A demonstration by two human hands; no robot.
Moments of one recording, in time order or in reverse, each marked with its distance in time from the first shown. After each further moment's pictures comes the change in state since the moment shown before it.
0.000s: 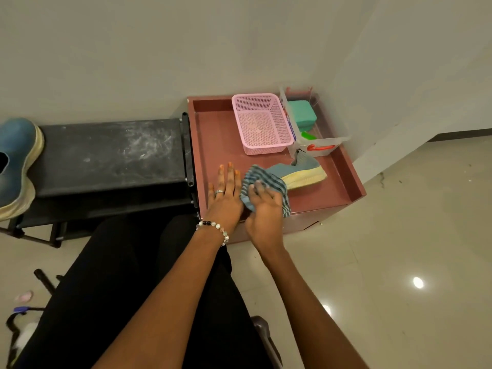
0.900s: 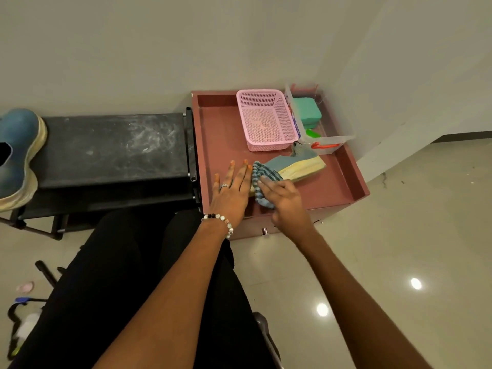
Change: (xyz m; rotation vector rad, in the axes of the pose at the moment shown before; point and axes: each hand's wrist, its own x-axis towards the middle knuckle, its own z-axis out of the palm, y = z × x) left_hand 0.001 0.002 -0.002 -0.021 0.077 0.054; right_hand 0.024 0.051 -0.025 -0.067 -0.084 -0.452
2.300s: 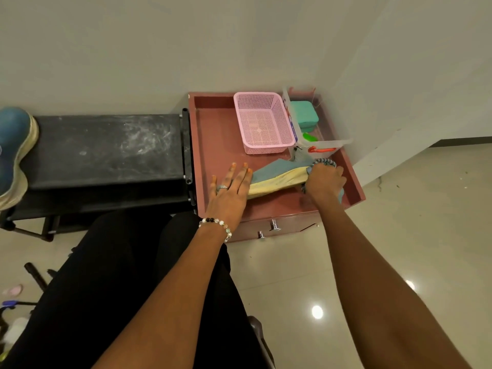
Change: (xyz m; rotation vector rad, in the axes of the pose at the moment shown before) left_hand 0.001 0.002 0.000 0.017 0.059 0.027; right_hand 0.051 0.076 -0.032 -0.487 -0.271 0.862
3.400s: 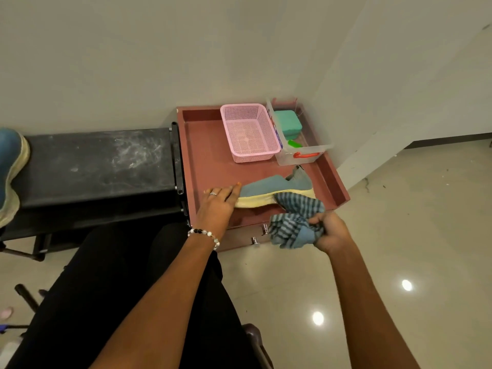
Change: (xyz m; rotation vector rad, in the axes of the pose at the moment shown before) left_hand 0.001 -0.014 0.008 0.023 0.271 0.245; right_hand -0.084 0.061 -0.012 1.653 -0.512 0.738
